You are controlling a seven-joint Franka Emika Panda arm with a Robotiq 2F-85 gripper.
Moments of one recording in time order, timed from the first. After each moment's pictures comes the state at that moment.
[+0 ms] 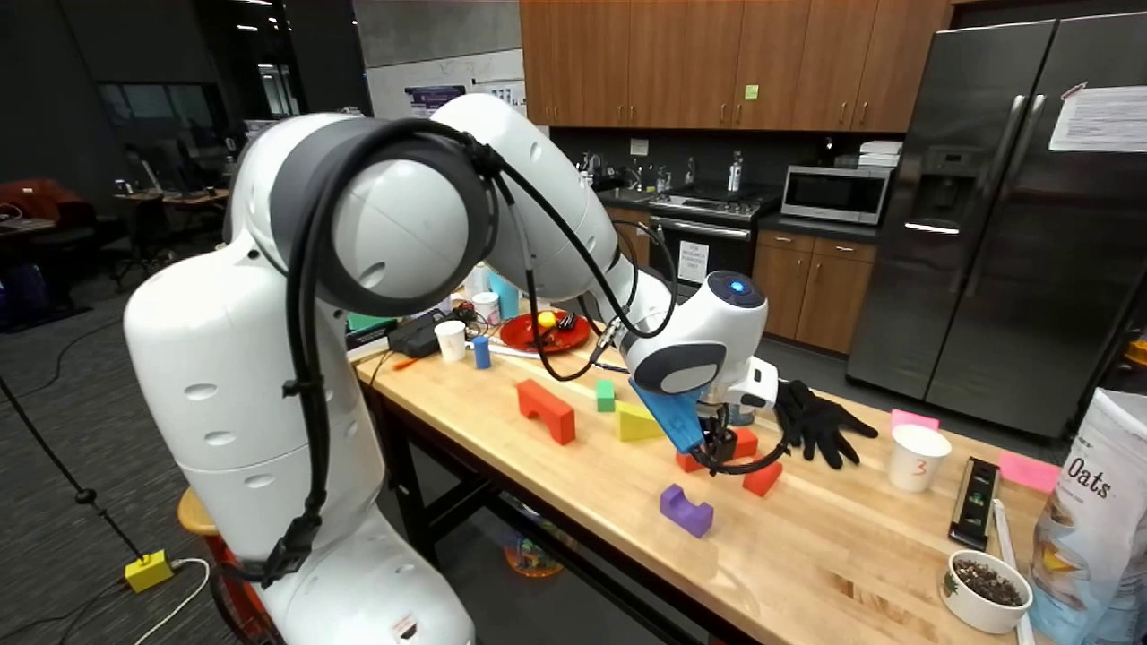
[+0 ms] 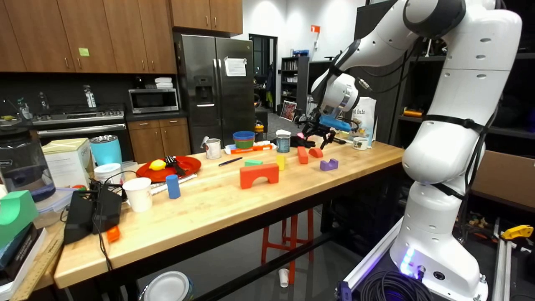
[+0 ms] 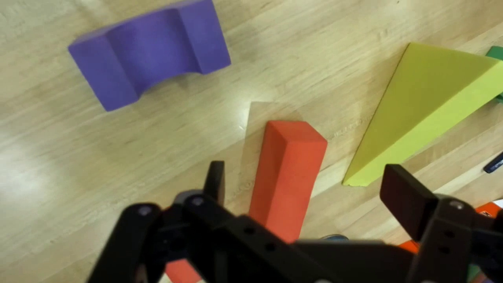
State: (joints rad) arm -0.18 -0.05 -0.19 -2.43 0.50 2.56 -0.15
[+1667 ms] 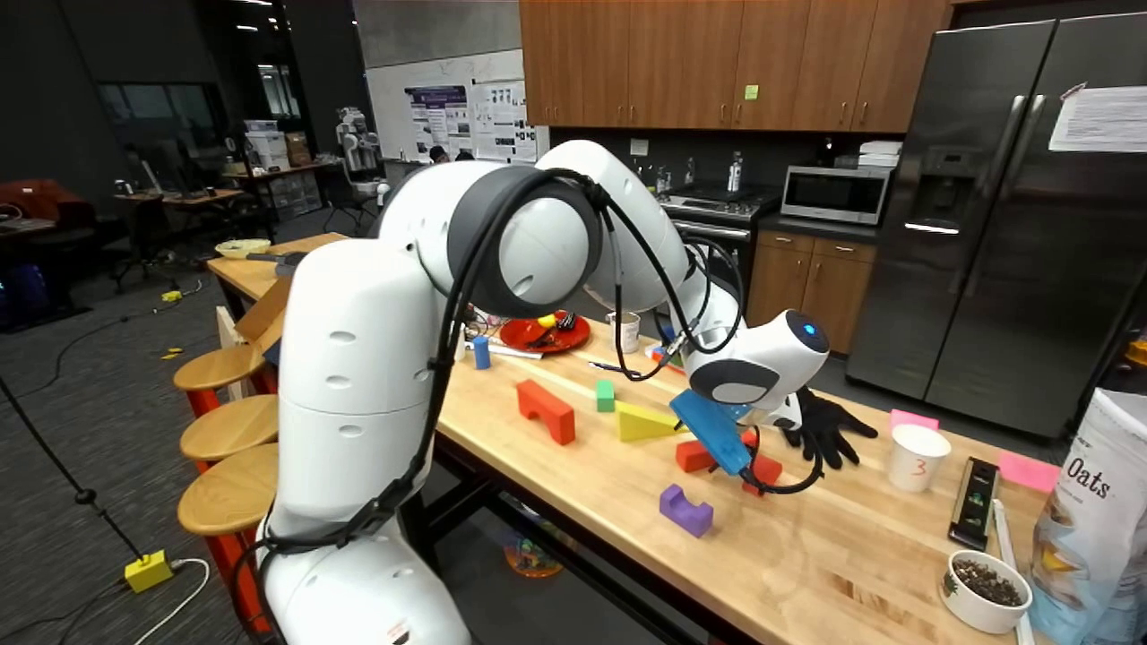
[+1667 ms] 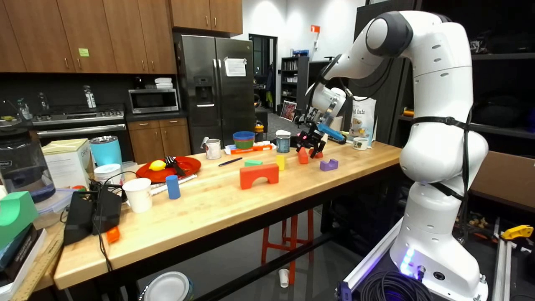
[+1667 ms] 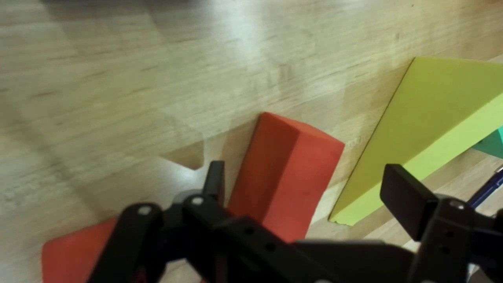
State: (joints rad) arm -0.24 0.26 -0.19 -2.12 0.73 2.27 -0.55
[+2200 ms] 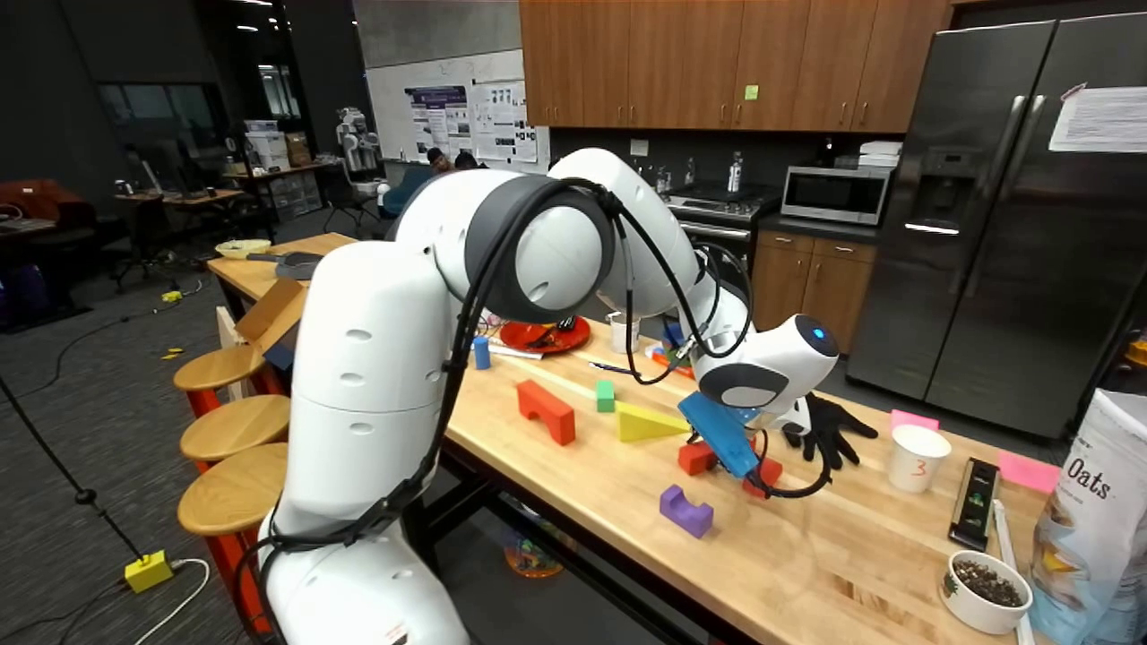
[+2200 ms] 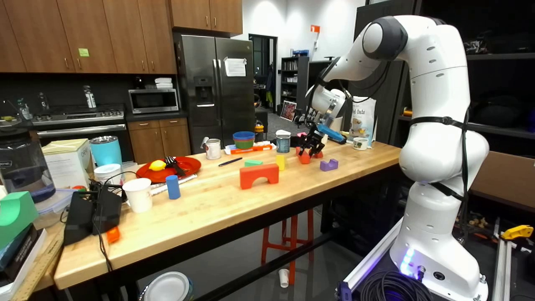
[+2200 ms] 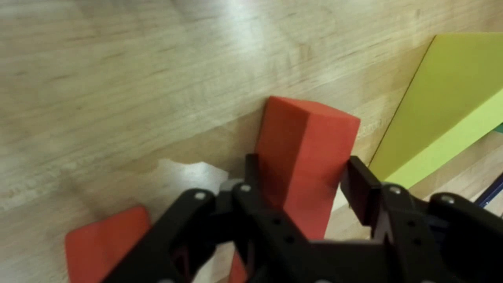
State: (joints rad) arm -0.26 0.30 -0.18 -2.08 0.73 2.26 -0.52
